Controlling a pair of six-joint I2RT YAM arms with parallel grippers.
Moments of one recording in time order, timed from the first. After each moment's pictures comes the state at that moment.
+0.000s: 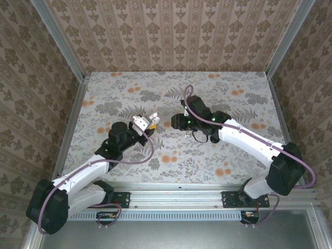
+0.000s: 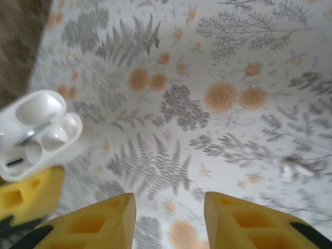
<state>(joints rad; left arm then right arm) -0.60 1.00 0.44 0.30 0.23 0.20 0.68 1.47 1.22 -0.55 -0.06 0.59</state>
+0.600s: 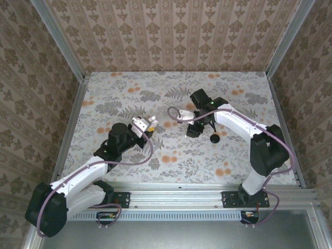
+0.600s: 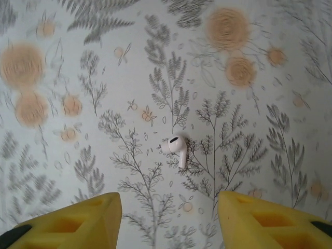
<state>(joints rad) -0.59 0.97 0.44 0.21 0.21 0.19 0.48 1.71 1.31 -0.83 -0.24 -0.86</state>
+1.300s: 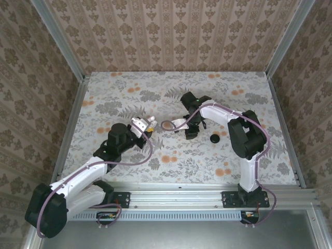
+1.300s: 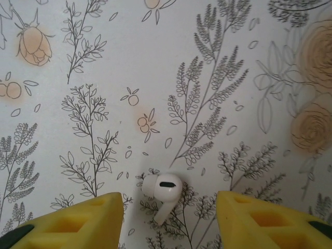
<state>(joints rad) -0.59 0.96 0.43 0.19 0.20 0.19 0.51 2.00 1.46 -0.88 -0.23 -1.29</state>
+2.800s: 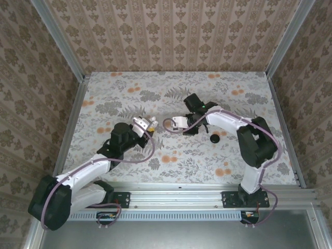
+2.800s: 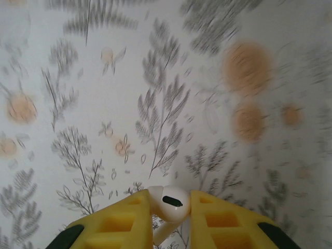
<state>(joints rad) -0.58 1.07 0.42 0.30 0.21 0.15 0.51 1.78 1.26 -0.61 -0.28 -1.01</state>
